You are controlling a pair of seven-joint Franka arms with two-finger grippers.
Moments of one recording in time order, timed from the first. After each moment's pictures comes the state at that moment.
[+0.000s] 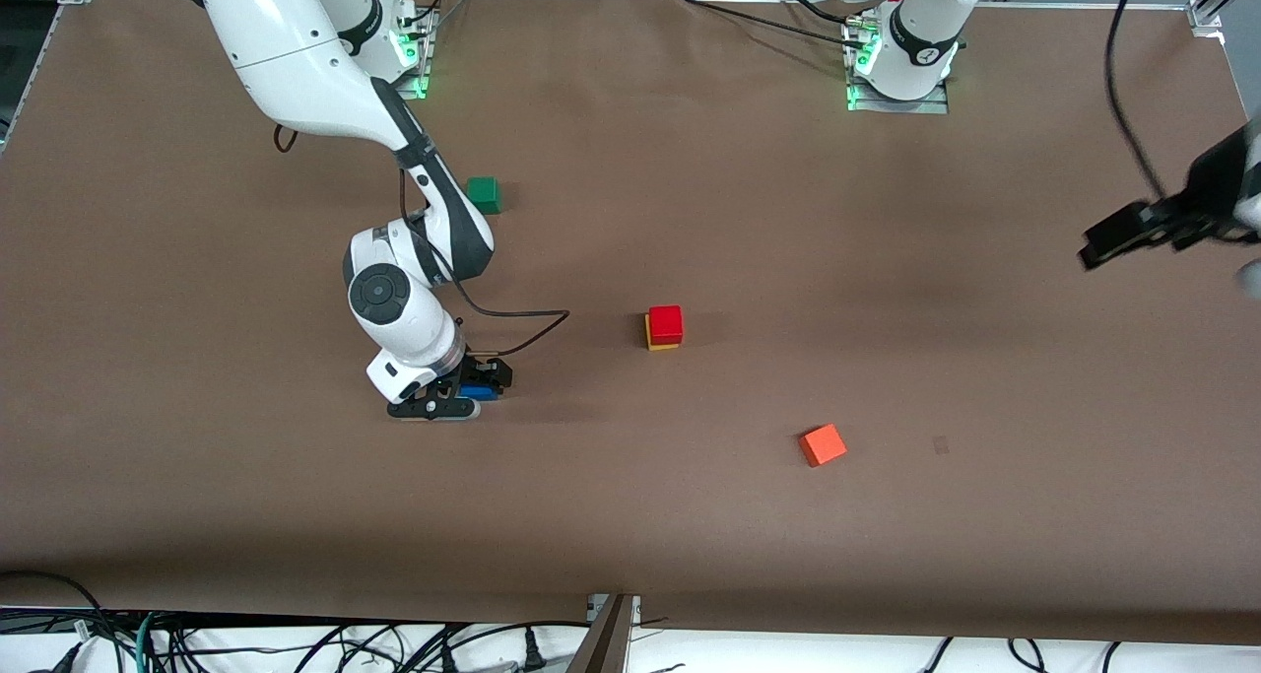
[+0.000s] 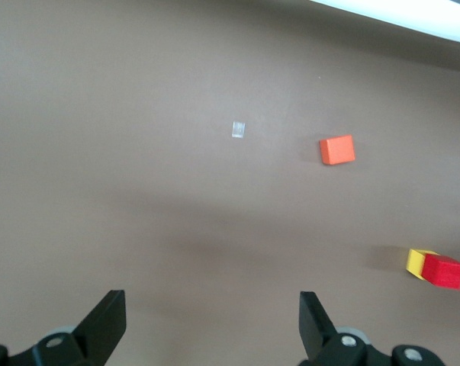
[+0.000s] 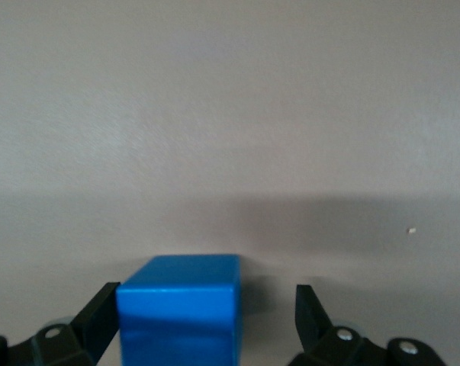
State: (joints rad) left arm 0.13 0.20 -0.17 -1.23 0.00 1.41 -0.32; right arm 0.40 0.74 -0.01 -1.67 0.03 2.54 0.37
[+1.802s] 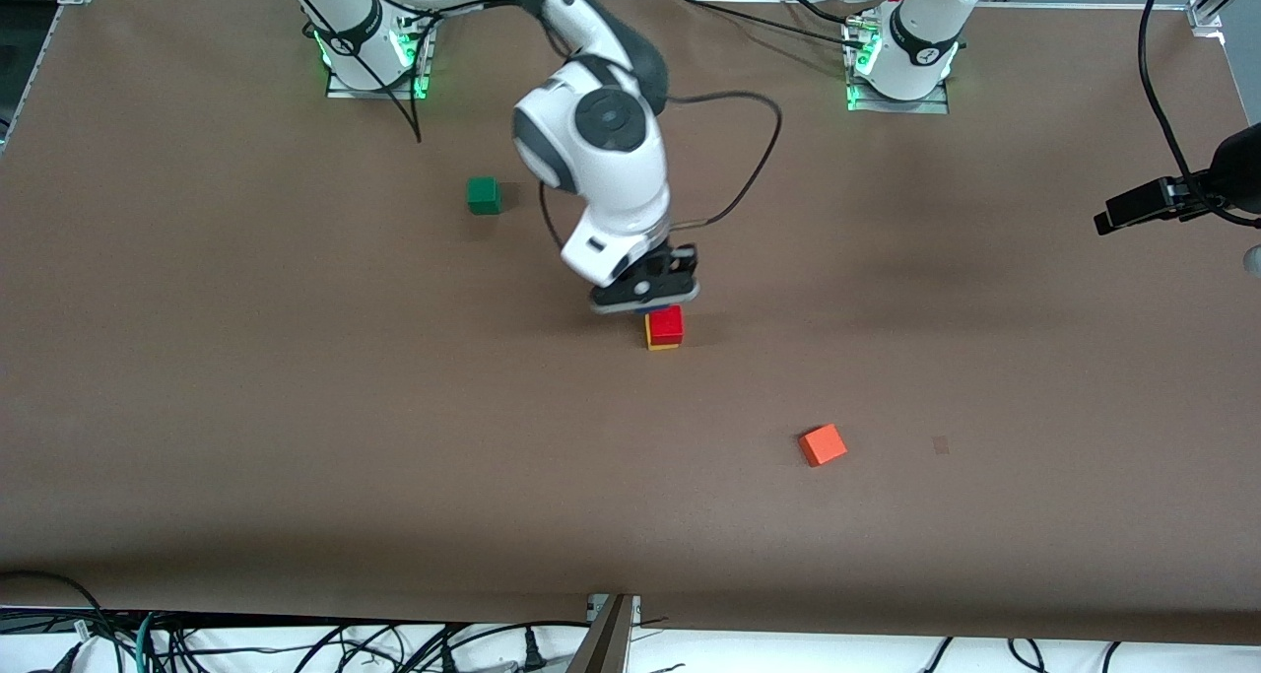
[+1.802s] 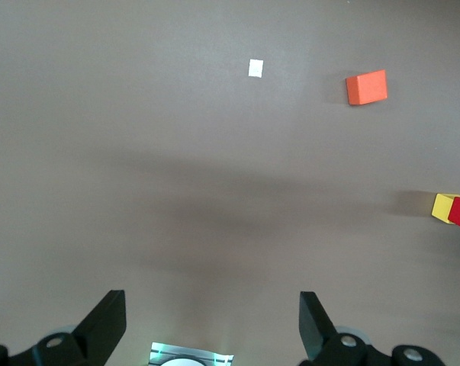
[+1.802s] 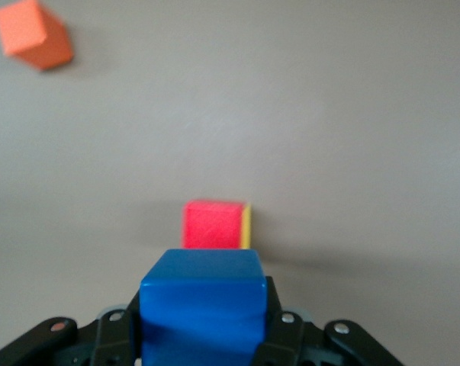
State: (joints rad) left arm 0.15 0.16 -0.10 -1.36 -0.04 1.37 -0.17; right arm 0.82 0.71 0.00 -1.24 -0.02 2.11 0.69
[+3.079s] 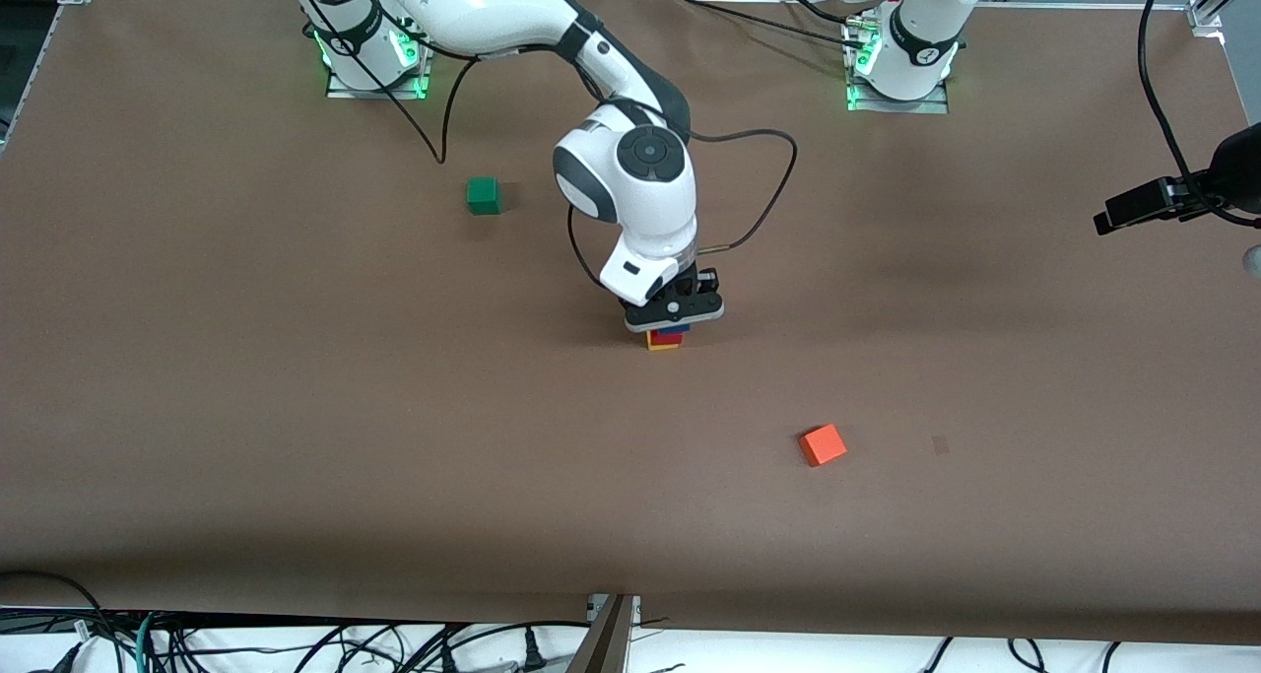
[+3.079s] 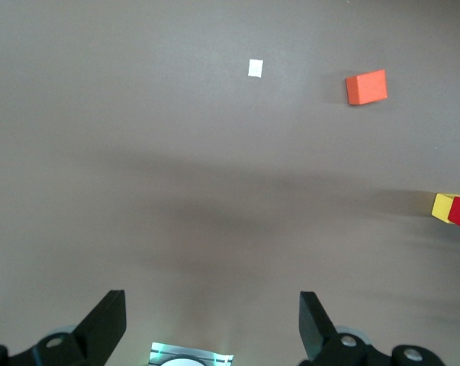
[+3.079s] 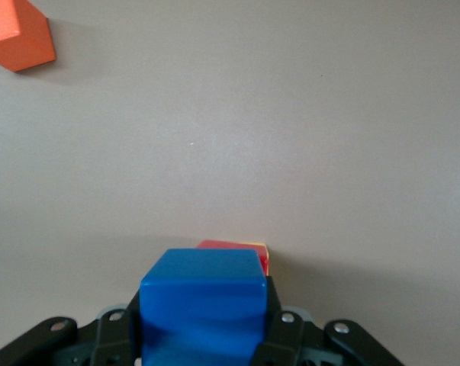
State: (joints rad) left arm 0.15 0.16 -0.10 -1.36 -0.04 1.37 -0.17; right arm 0.82 0.89 -0.02 -1.11 -0.07 2.21 0.69
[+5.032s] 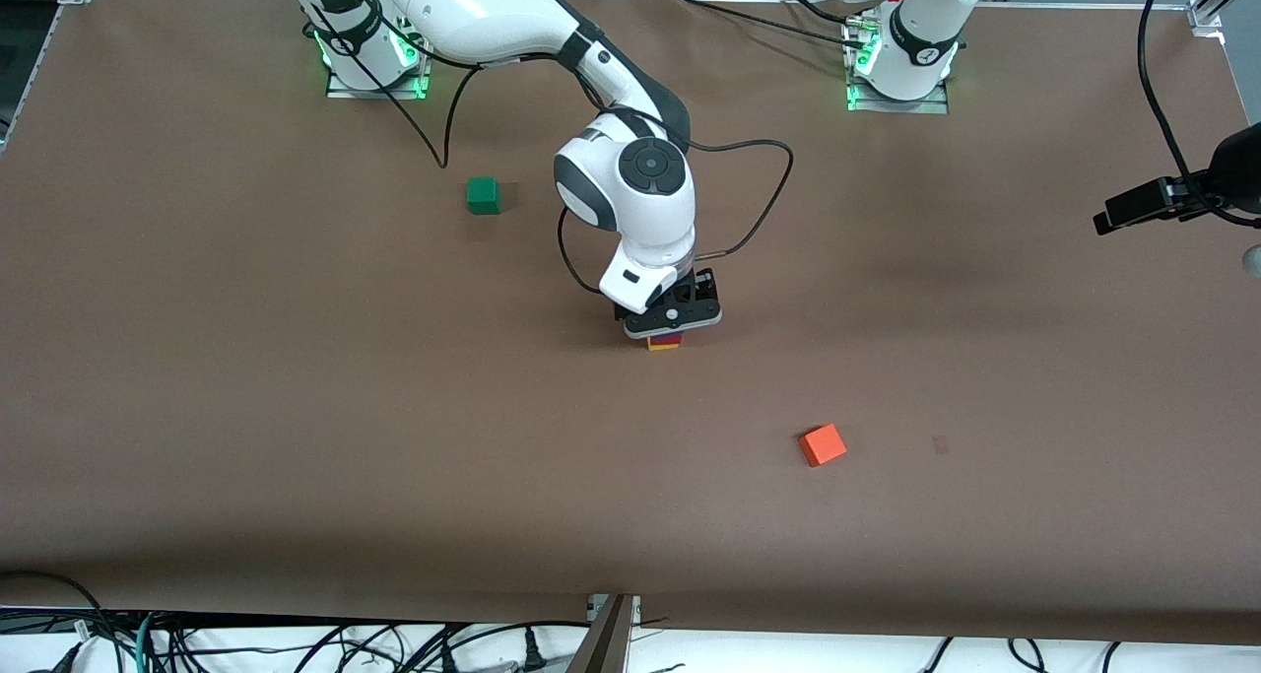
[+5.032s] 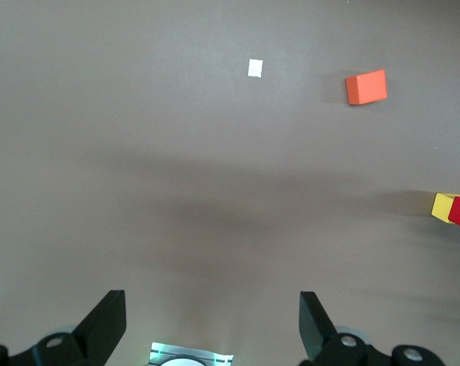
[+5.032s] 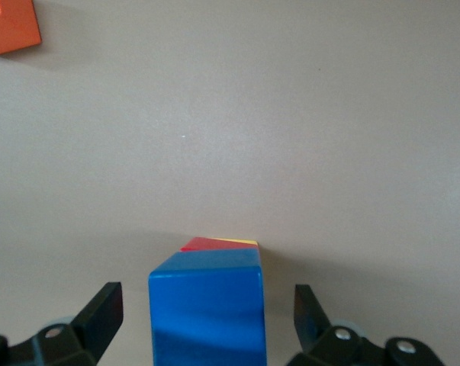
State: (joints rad) left arm 0.15 0.16 -0.10 -1.36 -0.04 1.37 -0.17; right arm 0.82 0.90 -0.02 -1.09 -0.07 2.16 0.66
